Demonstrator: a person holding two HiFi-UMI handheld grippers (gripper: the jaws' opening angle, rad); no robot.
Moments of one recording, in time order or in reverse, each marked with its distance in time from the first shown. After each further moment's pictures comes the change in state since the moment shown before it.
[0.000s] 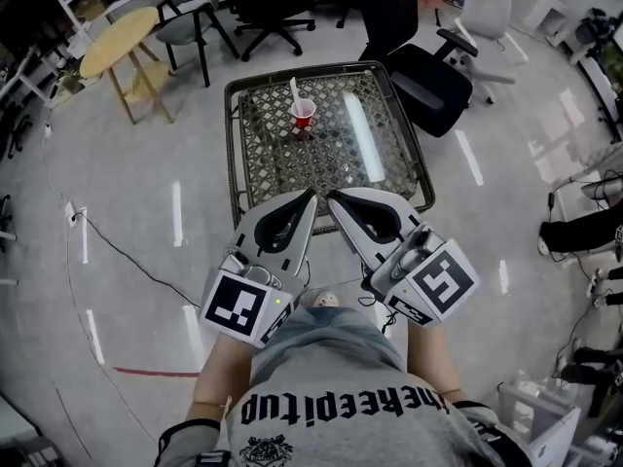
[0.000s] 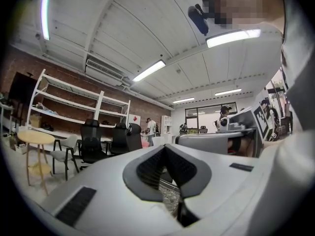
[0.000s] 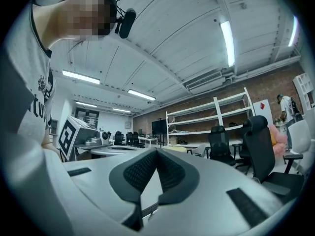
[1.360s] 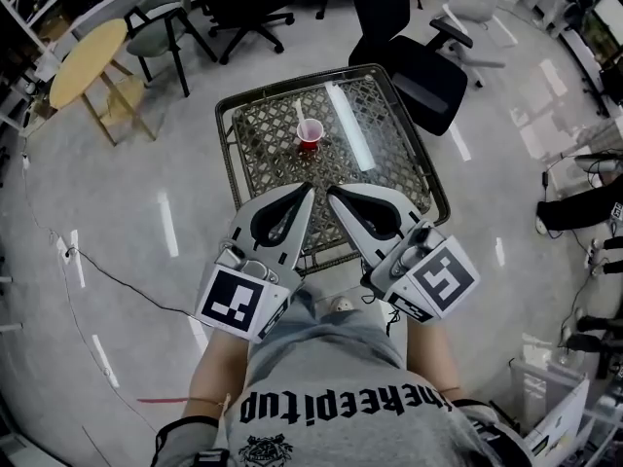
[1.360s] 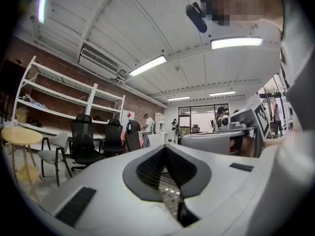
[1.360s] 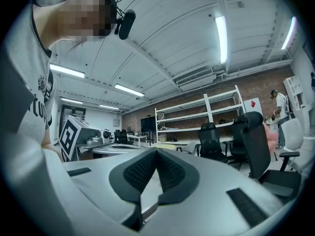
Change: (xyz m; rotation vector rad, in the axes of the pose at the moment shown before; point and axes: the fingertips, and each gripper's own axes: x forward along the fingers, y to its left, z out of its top) left arm 0.047 0.126 -0.005 -0.018 0.030 -0.121; right arm 0.117 -0.057 -0.009 0.032 0.036 -0.126
